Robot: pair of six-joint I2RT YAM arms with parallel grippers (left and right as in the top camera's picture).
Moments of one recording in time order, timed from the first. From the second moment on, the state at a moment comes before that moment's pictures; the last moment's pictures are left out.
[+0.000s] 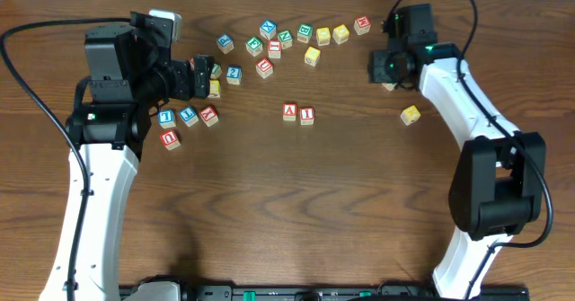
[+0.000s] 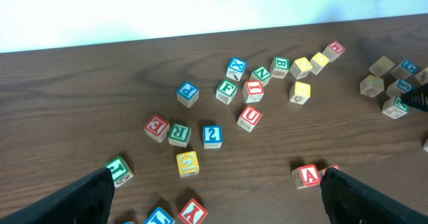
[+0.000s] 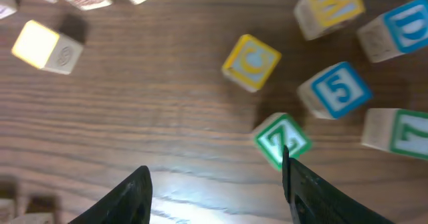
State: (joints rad) left arm 0.02 1.35 1.25 -0.52 0.30 0.06; right arm 0.16 2.01 1.56 -0.59 -0.04 0.14
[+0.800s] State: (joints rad) left arm 0.00 1.36 1.26 -0.57 0.26 -0.06; right arm 0.24 1.90 1.56 -0.70 -0.08 0.15
